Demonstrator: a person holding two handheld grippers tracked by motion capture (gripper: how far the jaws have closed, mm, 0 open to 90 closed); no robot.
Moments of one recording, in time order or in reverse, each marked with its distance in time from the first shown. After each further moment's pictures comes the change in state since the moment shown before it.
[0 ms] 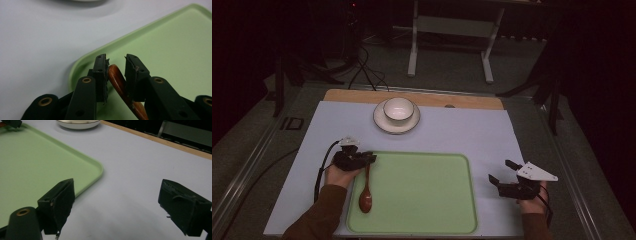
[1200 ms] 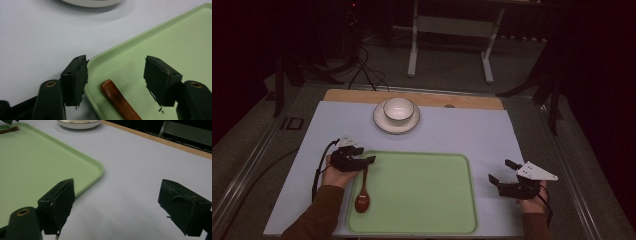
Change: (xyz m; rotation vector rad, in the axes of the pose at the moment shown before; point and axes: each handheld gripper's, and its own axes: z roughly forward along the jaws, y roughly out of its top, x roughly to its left) left arm -0.005 0.002 -0.012 -0.035 0.098 0.030; right arm -0.001 0.000 0.001 0.003 0.008 -0.002
